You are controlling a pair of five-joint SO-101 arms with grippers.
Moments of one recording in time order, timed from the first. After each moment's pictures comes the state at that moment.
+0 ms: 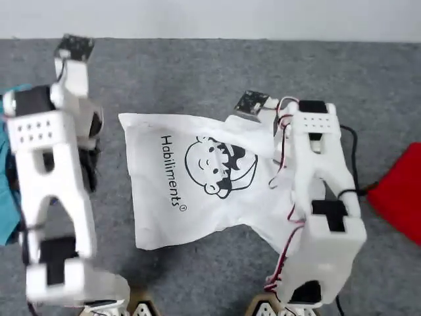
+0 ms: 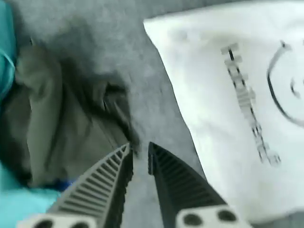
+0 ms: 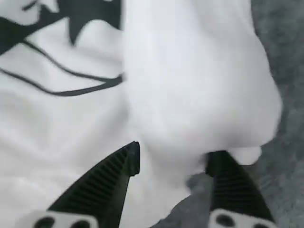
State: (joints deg) left arm -14.8 2.2 -15.0 98.9 -14.1; right arm 0.1 23.4 -6.9 72.5 58.9
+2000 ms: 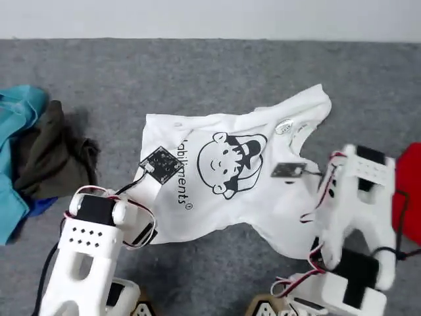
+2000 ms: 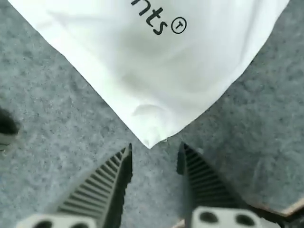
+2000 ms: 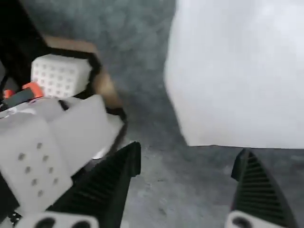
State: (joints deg) left arm 6.2 -45.5 53.2 86.2 -24.2; right arm 19.9 -5.2 30.9 100.7 82.5
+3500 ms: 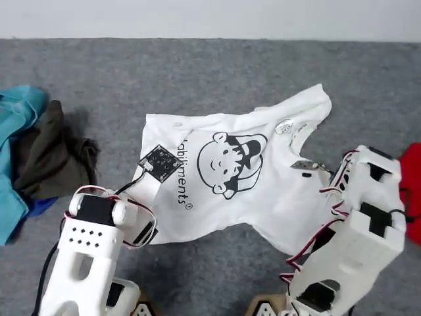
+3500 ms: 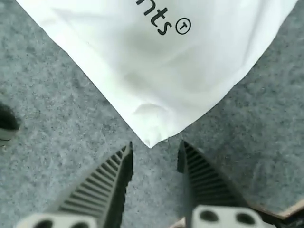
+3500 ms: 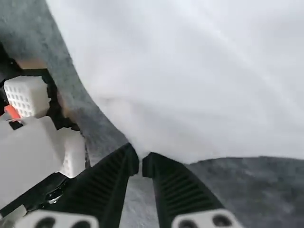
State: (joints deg) left arm 6.2 -45.5 53.2 85.8 -22.2; right arm 25.8 25.8 13.4 93.7 76.5
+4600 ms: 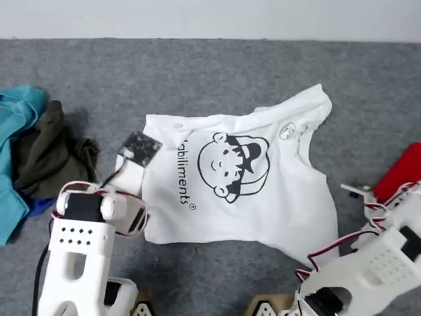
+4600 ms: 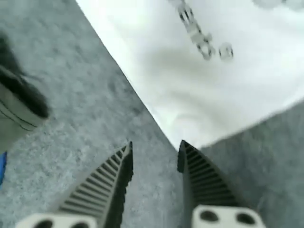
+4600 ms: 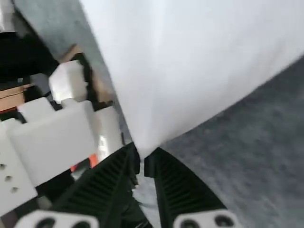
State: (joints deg) left arm 0.7 -45.5 49.5 83.8 -16.4; right arm 47.6 25.8 16.4 100.6 81.7
